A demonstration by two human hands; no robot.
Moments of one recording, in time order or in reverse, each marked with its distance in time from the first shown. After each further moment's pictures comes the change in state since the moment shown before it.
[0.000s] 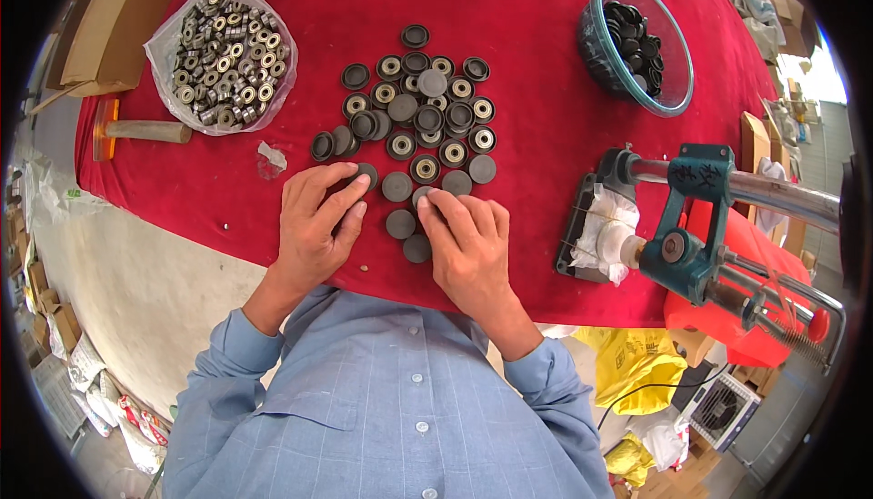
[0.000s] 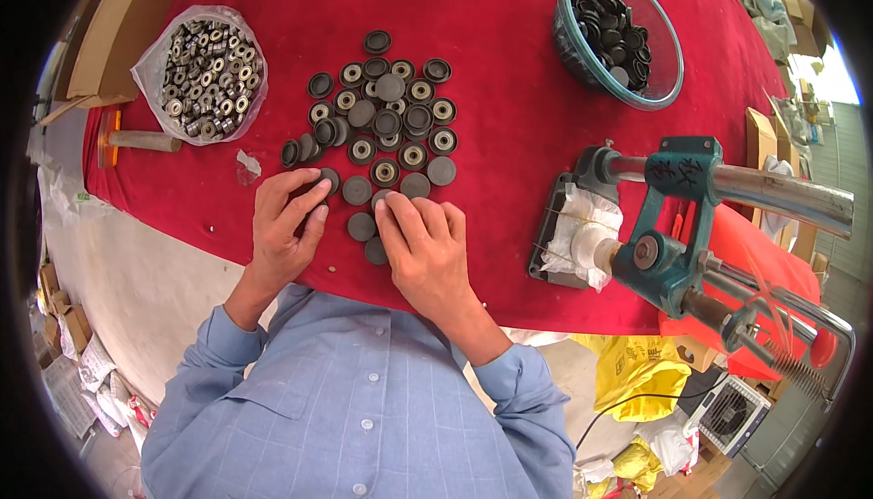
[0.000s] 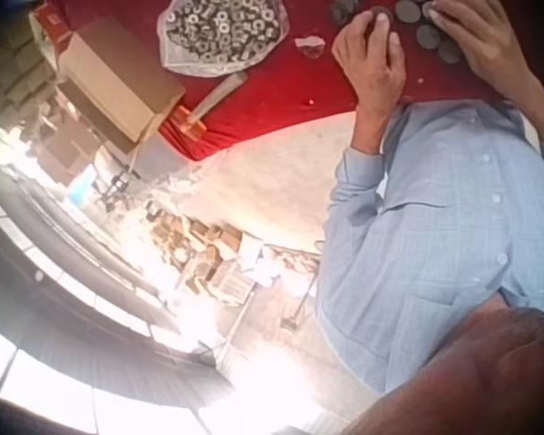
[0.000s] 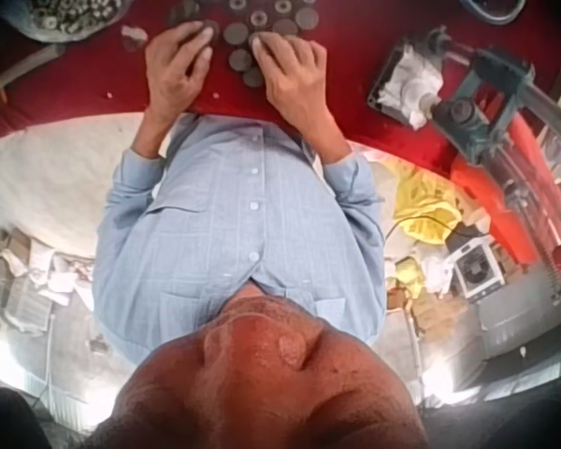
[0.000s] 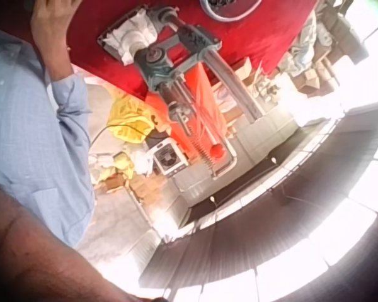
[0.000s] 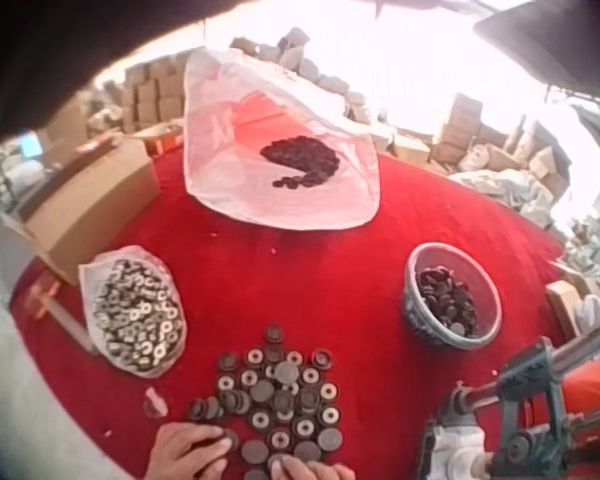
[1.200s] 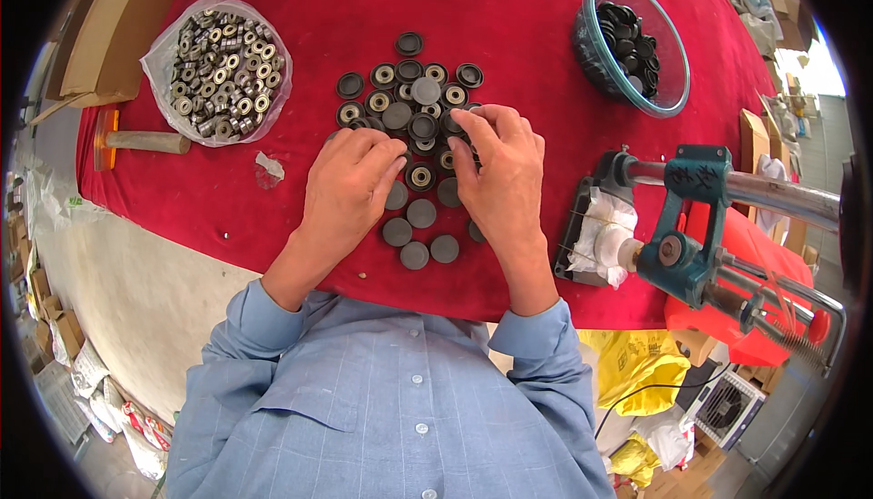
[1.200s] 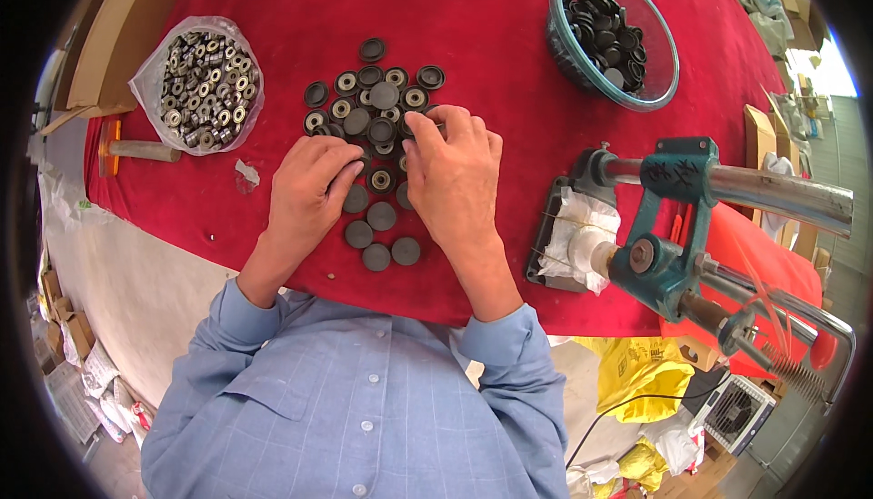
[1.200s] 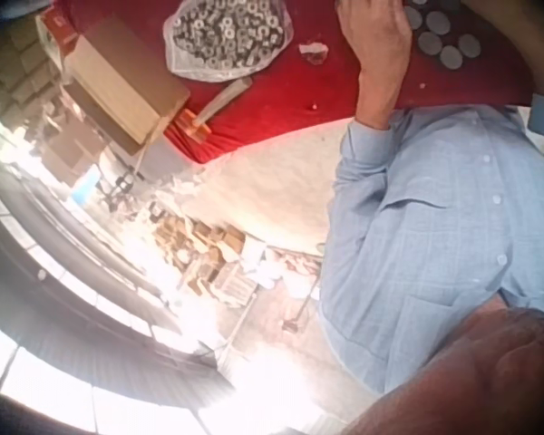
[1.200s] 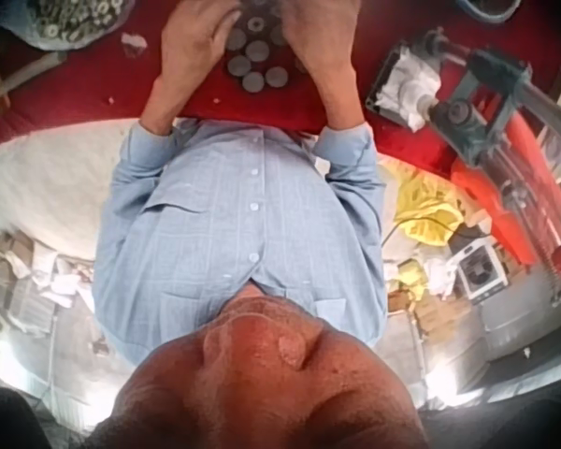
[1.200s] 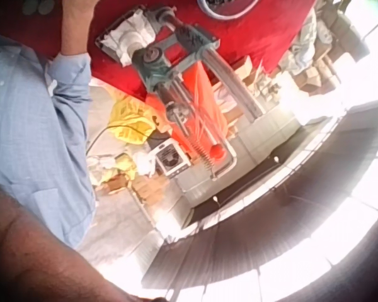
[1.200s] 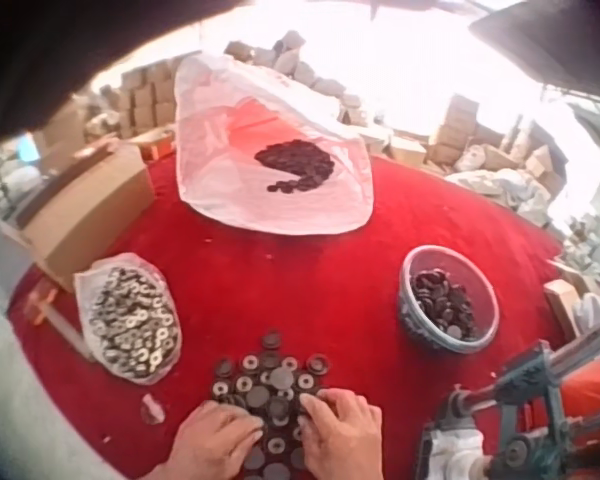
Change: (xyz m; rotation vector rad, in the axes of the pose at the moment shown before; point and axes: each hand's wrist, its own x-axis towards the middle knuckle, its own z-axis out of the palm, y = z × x) left_hand 0.069 0.011 0.030 -0.027 0.012 0.011; right_hand 0.071 0.055 0.001 0.091 0.022 0.257
